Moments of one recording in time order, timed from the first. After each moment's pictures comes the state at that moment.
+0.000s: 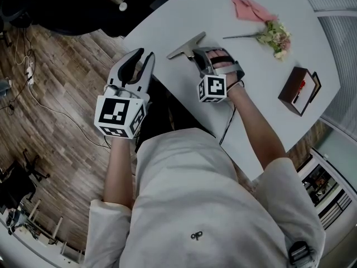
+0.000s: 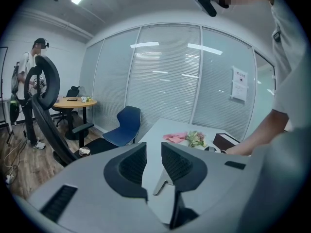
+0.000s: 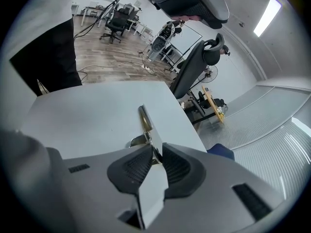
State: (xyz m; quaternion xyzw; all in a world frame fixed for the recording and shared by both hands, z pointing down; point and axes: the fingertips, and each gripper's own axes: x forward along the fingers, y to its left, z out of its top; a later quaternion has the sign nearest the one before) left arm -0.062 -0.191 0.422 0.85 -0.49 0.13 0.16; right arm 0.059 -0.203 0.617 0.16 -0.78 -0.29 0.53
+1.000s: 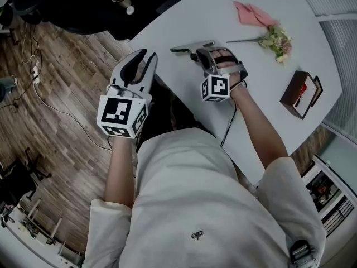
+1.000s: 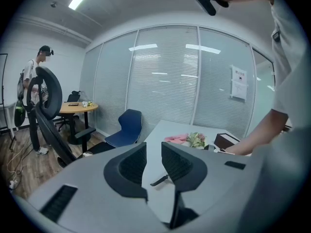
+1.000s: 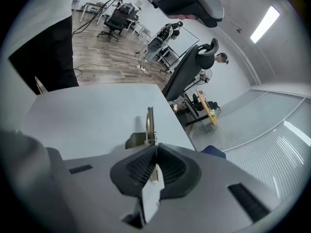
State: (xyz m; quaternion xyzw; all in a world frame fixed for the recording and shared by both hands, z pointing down) left arm -0.068 -0.186 0.404 0.85 -0.49 0.13 0.14; right arm 0.055 -0.217 0.596 0.19 -0.78 -0.32 0.51
